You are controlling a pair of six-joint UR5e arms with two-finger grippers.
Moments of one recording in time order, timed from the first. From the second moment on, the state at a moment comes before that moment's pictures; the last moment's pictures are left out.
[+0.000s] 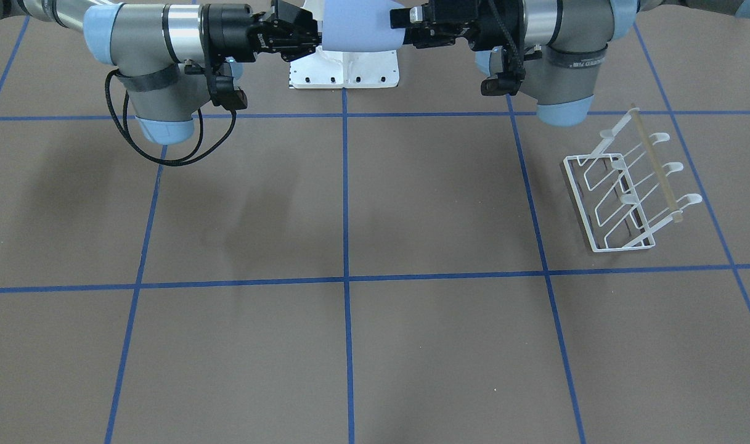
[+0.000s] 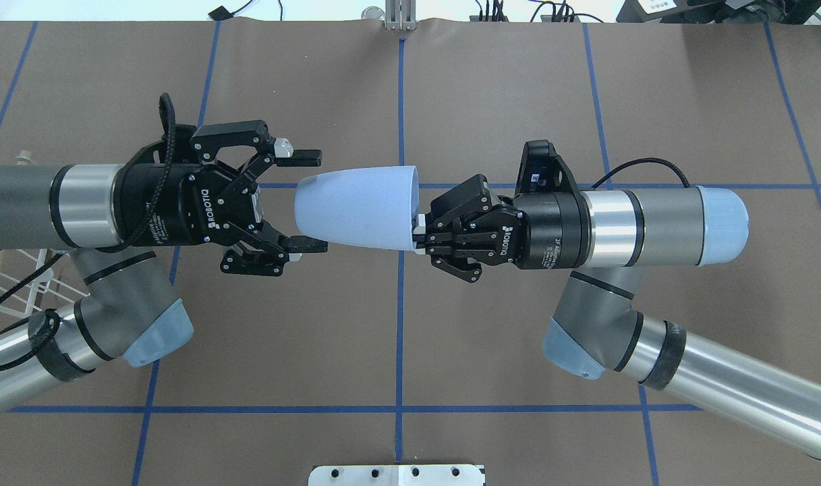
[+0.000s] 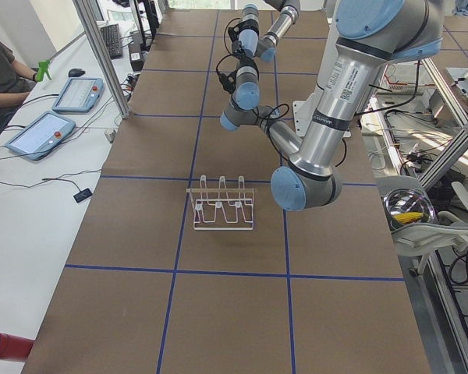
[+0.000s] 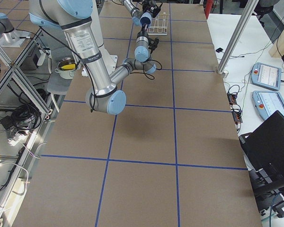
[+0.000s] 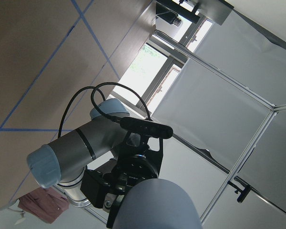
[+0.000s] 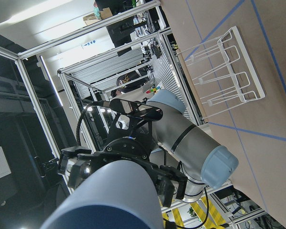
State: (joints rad) left arm -0.65 -2.02 -1.71 -3.38 -1.99 -2.61; right arm 0.57 -1.05 1.60 0.30 1.98 2.35
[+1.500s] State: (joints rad) left arm -0.68 -2.01 -1.72 -3.38 -1.99 -2.62; right arm 0.66 -1.15 1.61 0.41 2.00 2.33
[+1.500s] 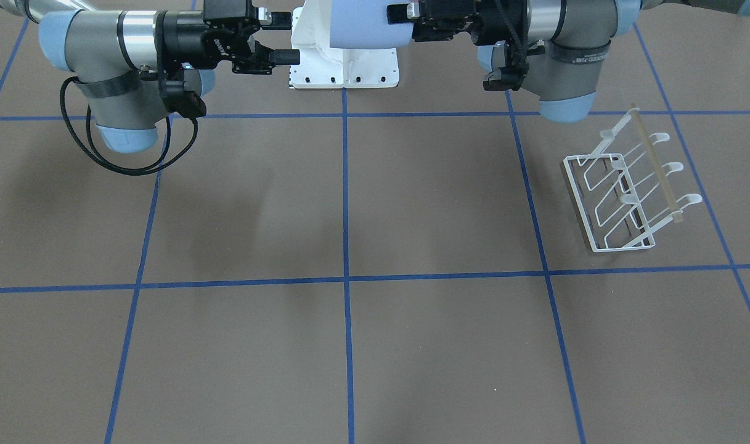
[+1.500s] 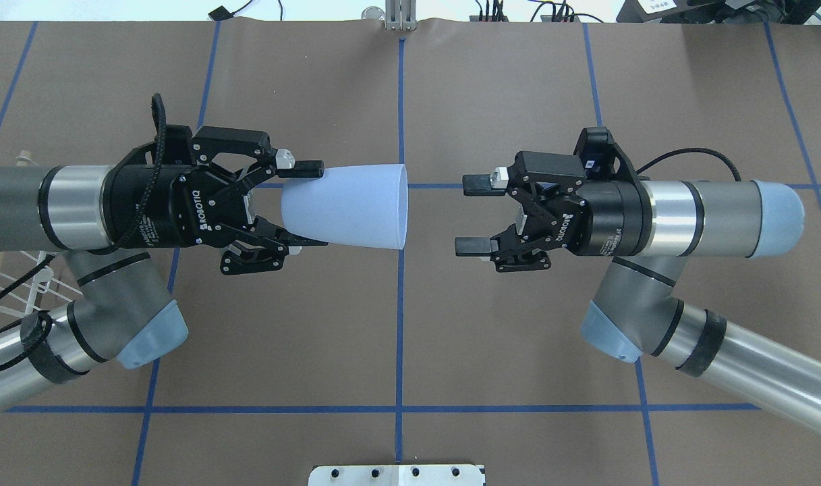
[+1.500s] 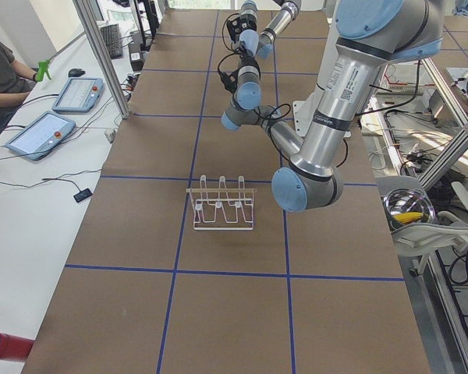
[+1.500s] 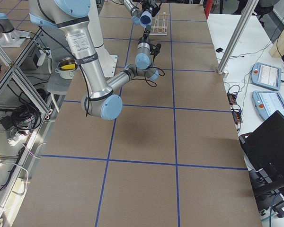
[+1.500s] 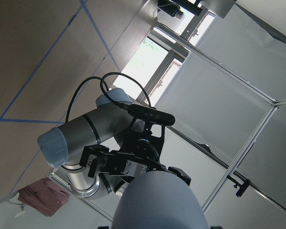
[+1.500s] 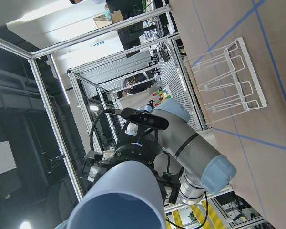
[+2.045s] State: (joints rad) left arm -0.92 -1.97 -1.71 -3.27 -2.06 -2.49; right arm 0.84 -1.26 1.51 0.40 2.07 1.96
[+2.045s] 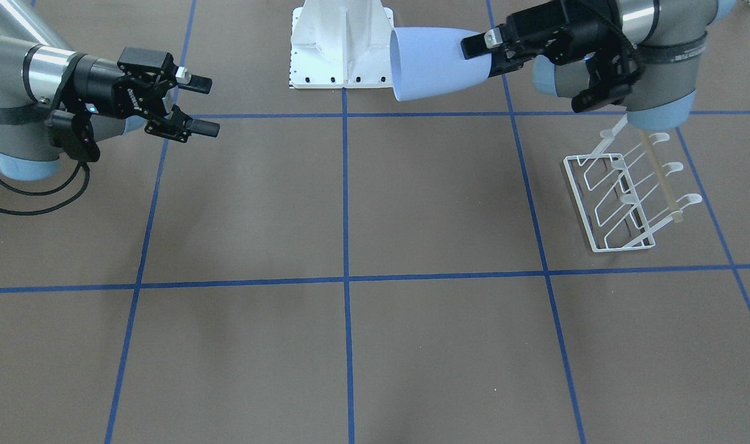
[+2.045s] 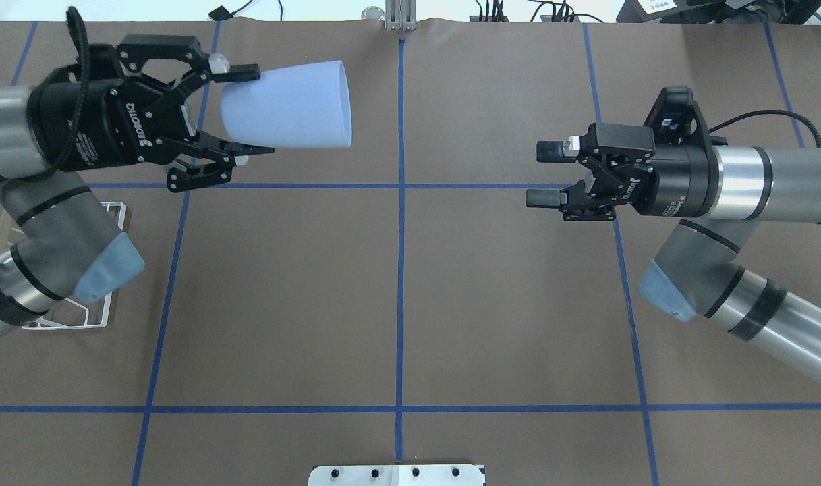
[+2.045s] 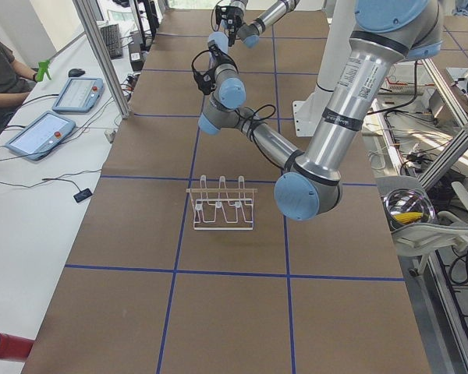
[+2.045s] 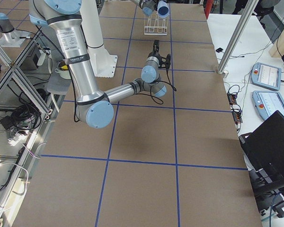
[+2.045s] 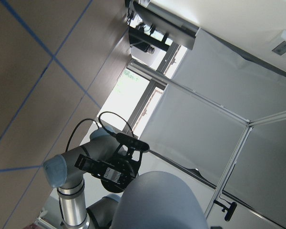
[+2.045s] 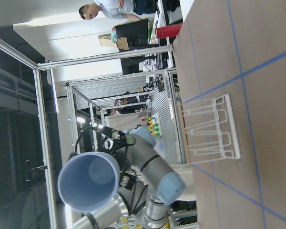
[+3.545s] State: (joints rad) left arm -1.30 -1.75 -1.89 -2.03 -2.42 -0.87; right arm 1.30 -1.40 1.41 -0.60 2.29 0.52
